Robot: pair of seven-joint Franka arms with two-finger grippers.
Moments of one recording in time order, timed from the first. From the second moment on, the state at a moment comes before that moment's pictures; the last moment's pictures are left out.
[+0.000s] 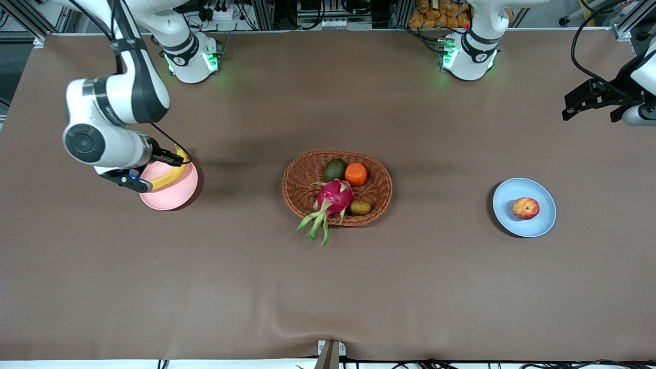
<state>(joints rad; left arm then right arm) -0.04 -0.08 0.00 -1.61 0.00 1.50 0.01 0.33 0.13 -0.19 -2.00 -0.03 1.73 0.54</state>
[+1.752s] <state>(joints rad) -0.04 -0.07 0.00 -1.61 0.00 1.50 0.01 0.13 0.02 -0.13 -1.60 0.01 1.55 0.09</state>
